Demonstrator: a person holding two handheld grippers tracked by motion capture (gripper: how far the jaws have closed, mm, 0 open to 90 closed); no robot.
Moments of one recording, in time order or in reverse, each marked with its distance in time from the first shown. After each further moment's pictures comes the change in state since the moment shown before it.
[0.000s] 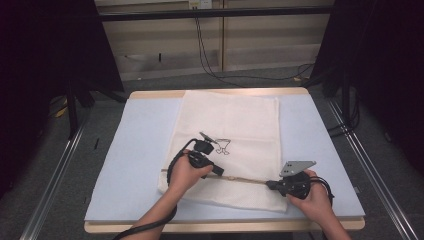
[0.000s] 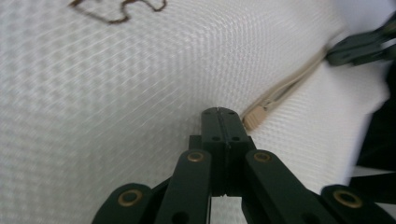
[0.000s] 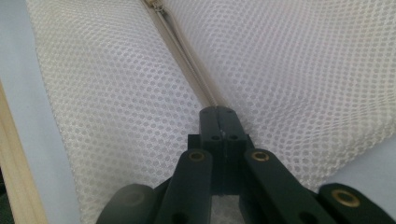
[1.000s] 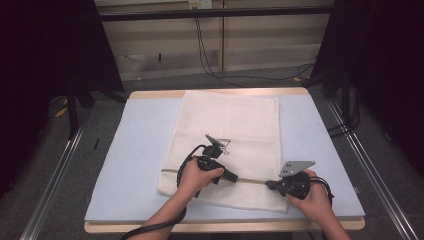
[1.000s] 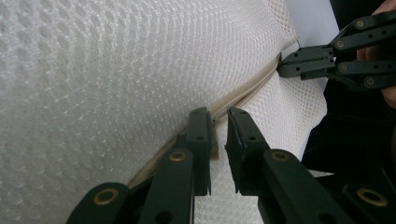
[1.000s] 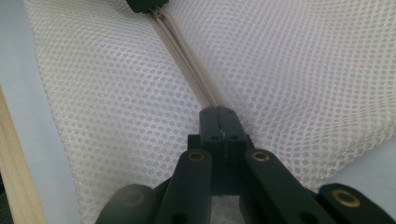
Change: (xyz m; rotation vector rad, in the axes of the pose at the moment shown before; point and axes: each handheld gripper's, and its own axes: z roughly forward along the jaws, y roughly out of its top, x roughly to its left) left arm -0.018 0.003 0.036 0.027 -0.135 -0.074; right arm 0.001 0.002 0.000 0.006 -0.001 -0.004
